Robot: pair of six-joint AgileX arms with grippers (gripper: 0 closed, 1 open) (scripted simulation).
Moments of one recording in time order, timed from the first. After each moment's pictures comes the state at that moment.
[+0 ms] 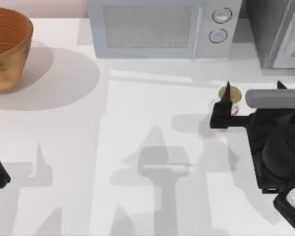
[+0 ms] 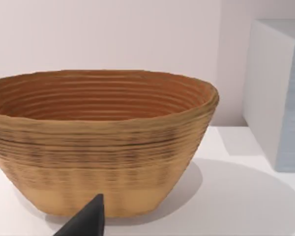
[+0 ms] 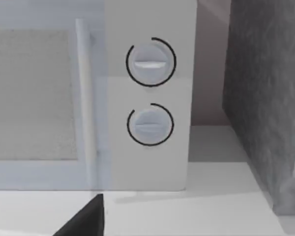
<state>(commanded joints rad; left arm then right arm) 0.00 0.00 0.00 0.00 0.00 0.00 0.57 2.01 0.44 1.56 0.61 0.01</state>
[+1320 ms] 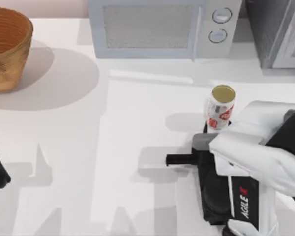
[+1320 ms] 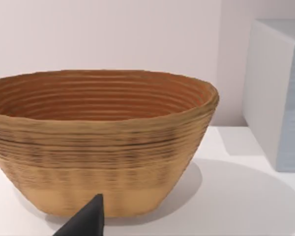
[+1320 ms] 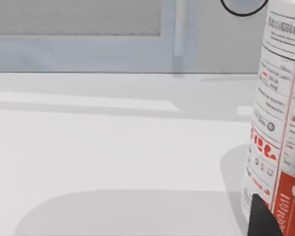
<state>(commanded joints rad) 0.00 0.00 0.00 0.00 0.00 0.00 0.69 2.51 0.69 1.82 0.73 0.01</state>
